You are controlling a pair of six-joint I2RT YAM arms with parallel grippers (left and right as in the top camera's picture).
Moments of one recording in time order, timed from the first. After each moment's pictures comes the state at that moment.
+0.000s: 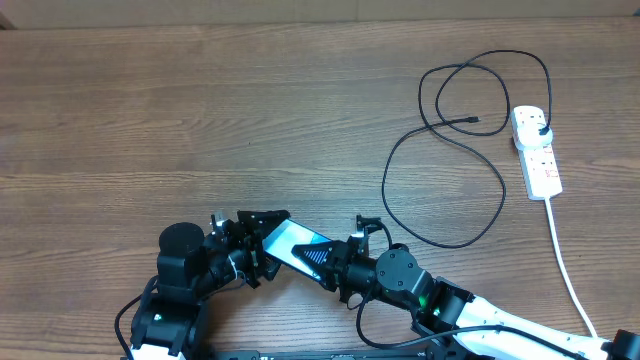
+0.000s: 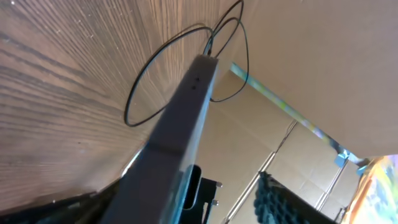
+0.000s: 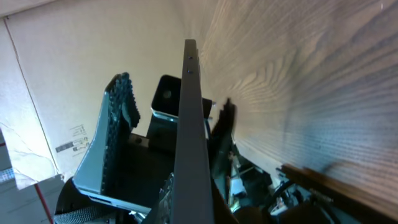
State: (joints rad) left arm -0.19 0.68 0.30 -0.10 0.70 -1.82; right arm 0.99 1.19 0.34 0.60 -0.19 1.87
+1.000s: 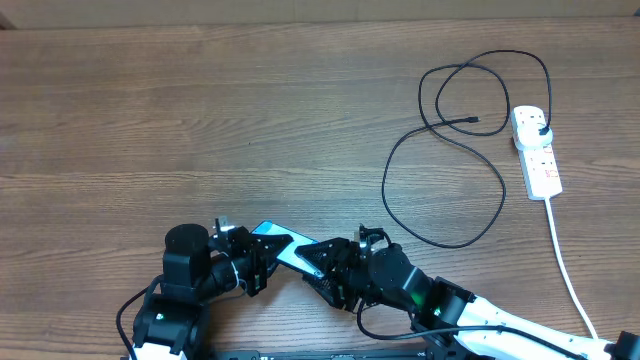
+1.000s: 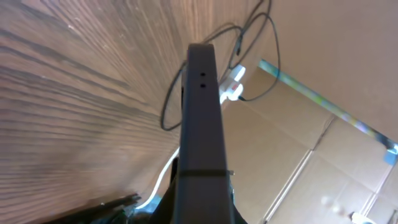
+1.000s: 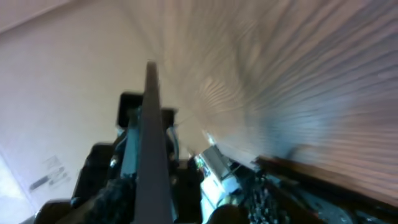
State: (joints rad) left arm -0.19 0.69 0.28 -0.20 0.70 -1.64; right arm 0.99 1.18 0.35 0.41 -0.21 1.96
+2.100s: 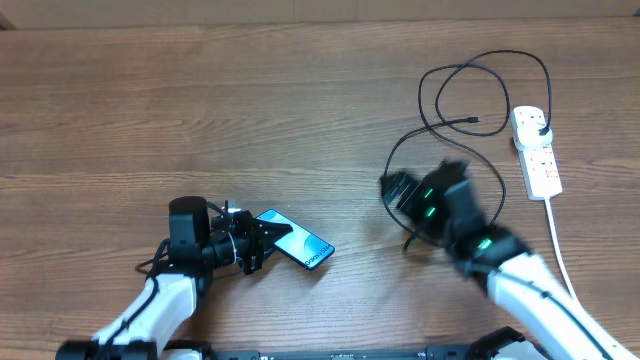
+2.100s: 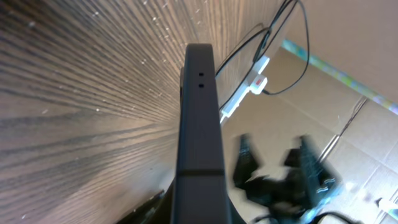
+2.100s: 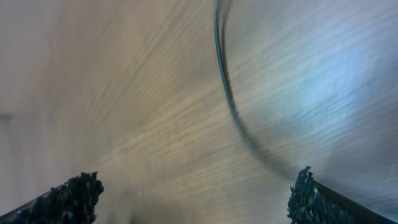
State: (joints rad) left arm -0.04 1.32 0.29 0.21 0.96 -1.34; right arm 0.36 1.17 0.70 -0.37 -0.05 1.00
